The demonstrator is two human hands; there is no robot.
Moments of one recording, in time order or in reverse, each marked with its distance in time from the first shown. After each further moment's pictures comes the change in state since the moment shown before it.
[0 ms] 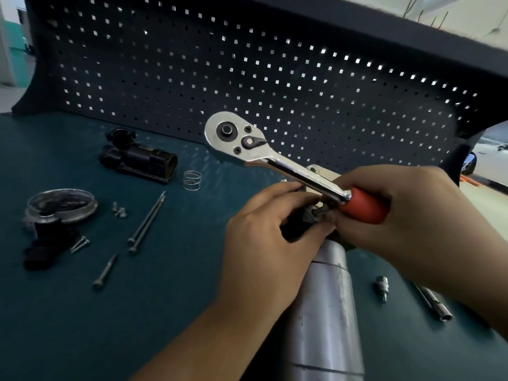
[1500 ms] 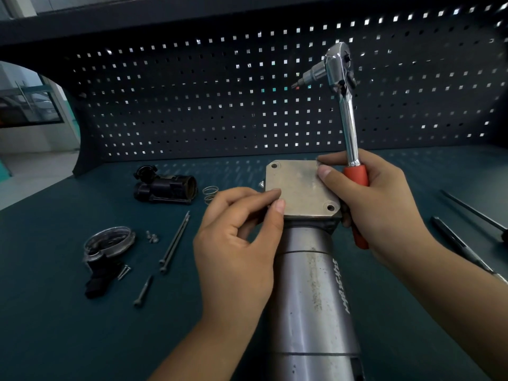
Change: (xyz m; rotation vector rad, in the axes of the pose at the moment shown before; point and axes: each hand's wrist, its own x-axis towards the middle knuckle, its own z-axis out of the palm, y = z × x) left_hand -0.003 0.005 0.000 0.153 0.145 0.102; right_hand 0.000 0.049 0.065 0.967 0.400 0.514
